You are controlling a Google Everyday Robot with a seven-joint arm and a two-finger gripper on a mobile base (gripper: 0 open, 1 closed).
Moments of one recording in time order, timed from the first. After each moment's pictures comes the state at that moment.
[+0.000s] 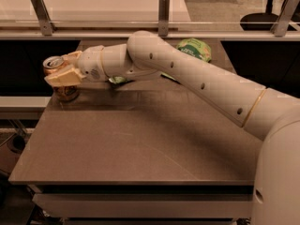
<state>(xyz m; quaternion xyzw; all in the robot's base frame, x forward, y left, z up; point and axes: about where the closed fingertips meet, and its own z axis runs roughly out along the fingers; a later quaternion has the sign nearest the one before) 0.604 0.254 0.897 -0.55 0.54 0.41 0.49</state>
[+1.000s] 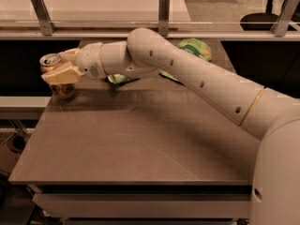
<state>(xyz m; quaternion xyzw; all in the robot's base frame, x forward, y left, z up) 0.601 0.254 0.908 -0.55 0.52 0.42 0.49</state>
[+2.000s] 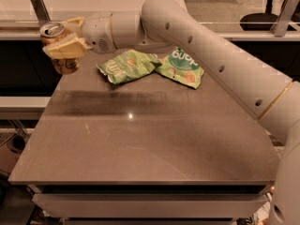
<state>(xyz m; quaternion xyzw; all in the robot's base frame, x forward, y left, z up) 0.596 0.222 0.992 -0.58 0.48 0.40 0.53</state>
